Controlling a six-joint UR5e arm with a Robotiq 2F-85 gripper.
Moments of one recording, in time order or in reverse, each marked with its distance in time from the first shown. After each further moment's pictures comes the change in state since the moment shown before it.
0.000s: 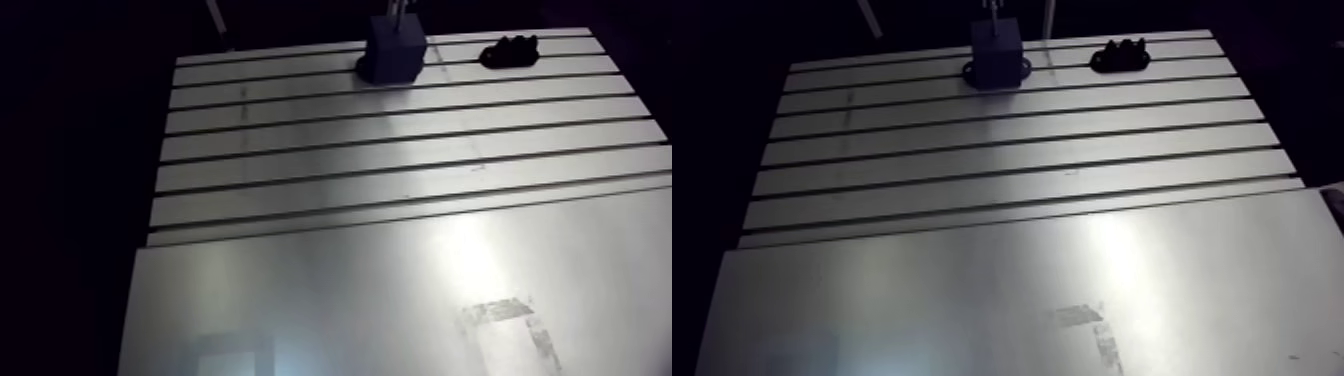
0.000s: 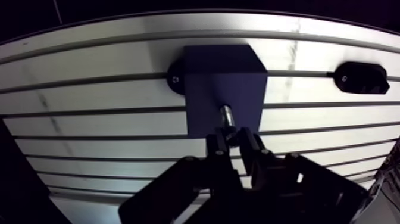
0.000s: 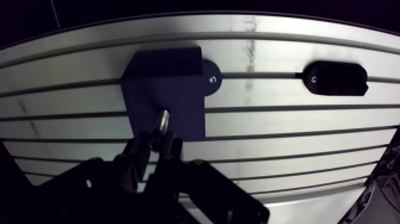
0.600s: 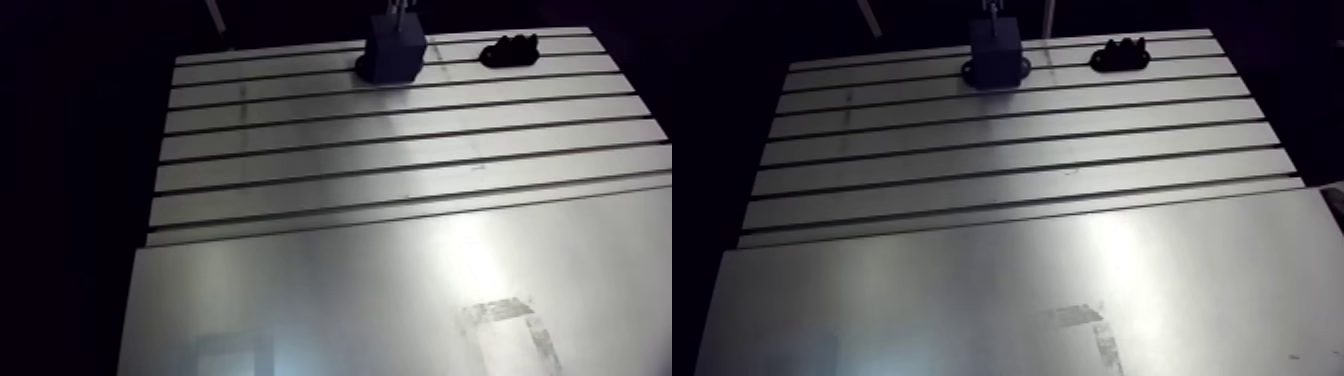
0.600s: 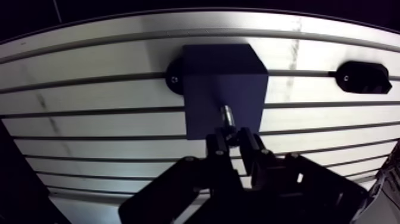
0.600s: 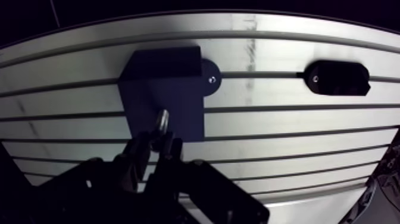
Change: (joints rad) arm -0.001 0.002 0.006 -0.002 0.000 0.001
